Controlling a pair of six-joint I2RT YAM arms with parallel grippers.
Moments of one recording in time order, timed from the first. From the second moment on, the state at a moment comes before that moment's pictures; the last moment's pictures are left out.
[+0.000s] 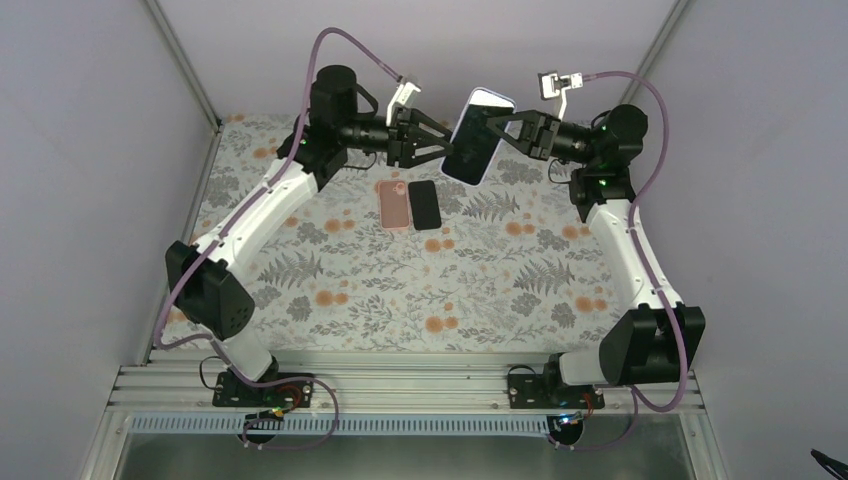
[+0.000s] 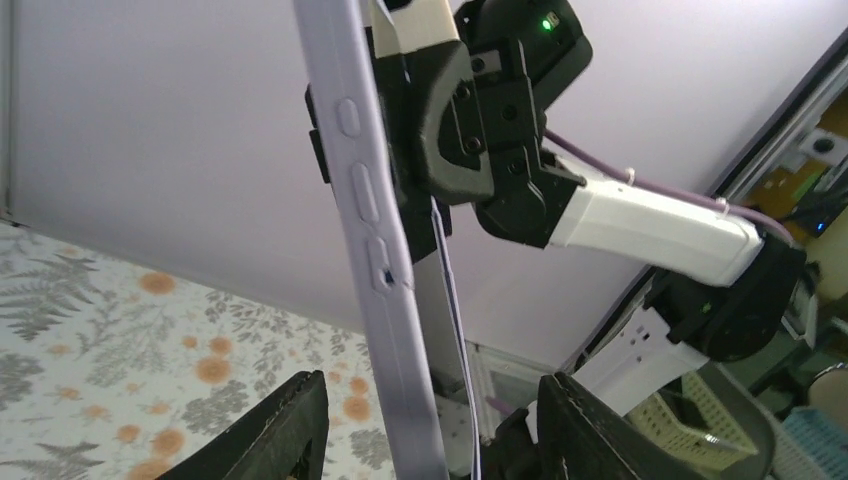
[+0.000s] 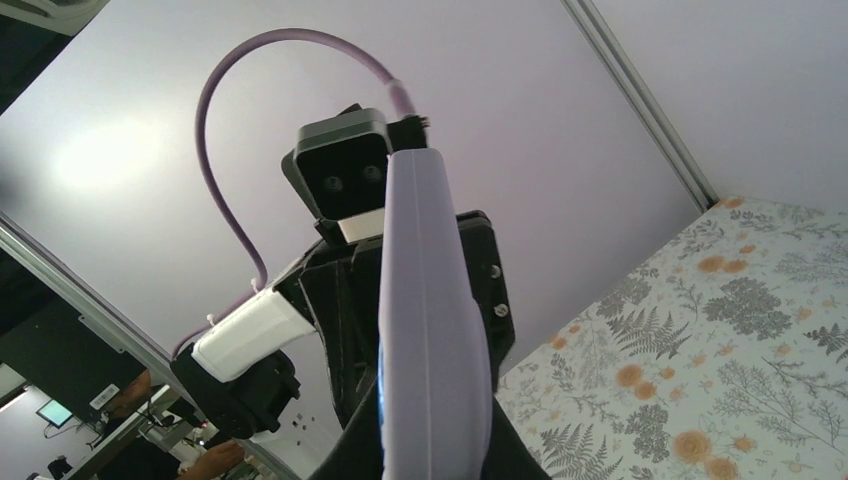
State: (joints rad) left arm -0.52 1.70 1.71 -0.05 1.14 -0.42; right arm 0.07 1.39 1.28 0.49 -1.28 1.03
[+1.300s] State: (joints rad) left arm -0.53 1.62 1.60 -0.26 1.09 -0.17; right arm 0.04 1.39 1.28 0.52 -1.31 1.10
